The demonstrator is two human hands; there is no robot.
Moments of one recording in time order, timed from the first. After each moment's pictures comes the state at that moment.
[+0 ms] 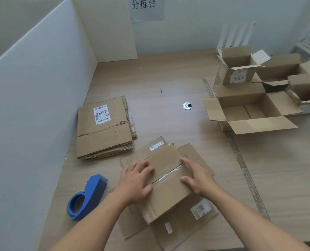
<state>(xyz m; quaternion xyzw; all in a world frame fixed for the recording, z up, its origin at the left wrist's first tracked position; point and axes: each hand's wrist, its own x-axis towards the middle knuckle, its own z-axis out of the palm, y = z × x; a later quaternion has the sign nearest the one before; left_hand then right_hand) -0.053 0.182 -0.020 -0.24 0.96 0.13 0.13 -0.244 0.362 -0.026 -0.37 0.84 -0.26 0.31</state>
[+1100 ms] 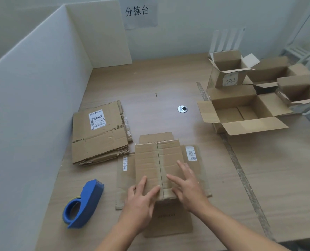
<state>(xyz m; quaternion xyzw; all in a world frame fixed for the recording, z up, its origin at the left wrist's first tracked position) -0.031 0.247 -0.038 -0.31 0.92 0.22 0.08 -0.205 0.368 -0.059 -0.47 0.81 -0.31 0.15</state>
